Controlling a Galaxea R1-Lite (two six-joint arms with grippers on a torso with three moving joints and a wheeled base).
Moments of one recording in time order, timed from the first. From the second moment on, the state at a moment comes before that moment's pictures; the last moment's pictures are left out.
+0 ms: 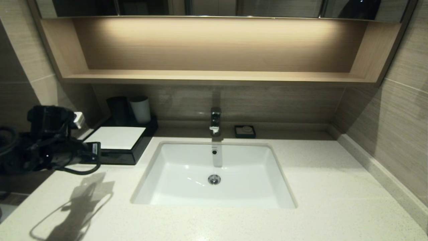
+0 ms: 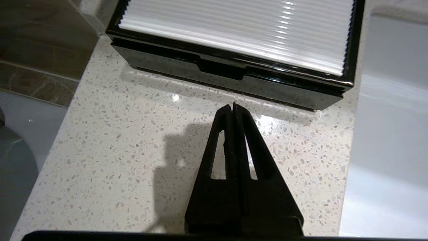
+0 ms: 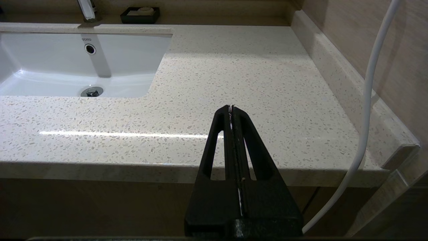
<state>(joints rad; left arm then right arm) 0.10 1.76 -0.88 -0.27 0.10 -0.01 0.00 0.00 0.00 0.00 0.00 -0.01</state>
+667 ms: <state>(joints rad) 0.11 1.44 -0.72 -0.33 0.08 -0.07 0.00 0.00 0.00 0.00 0.00 0.00</state>
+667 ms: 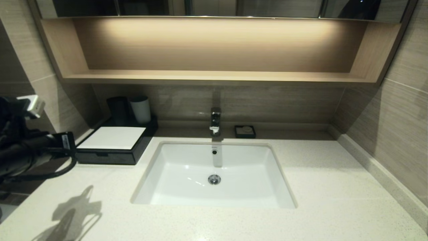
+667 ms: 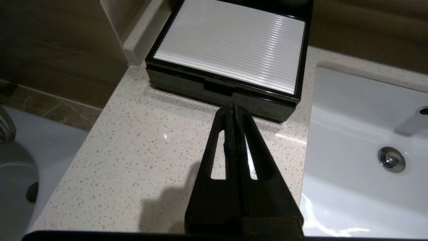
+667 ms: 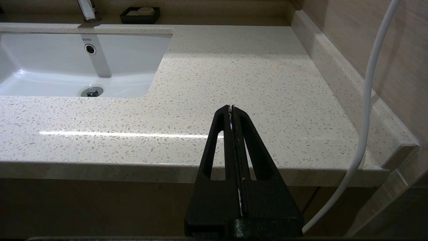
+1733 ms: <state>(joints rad) 0.08 0.95 -0.31 -0.50 0.01 -0.04 0.00 0.00 0.00 0.00 0.00 -0.01</state>
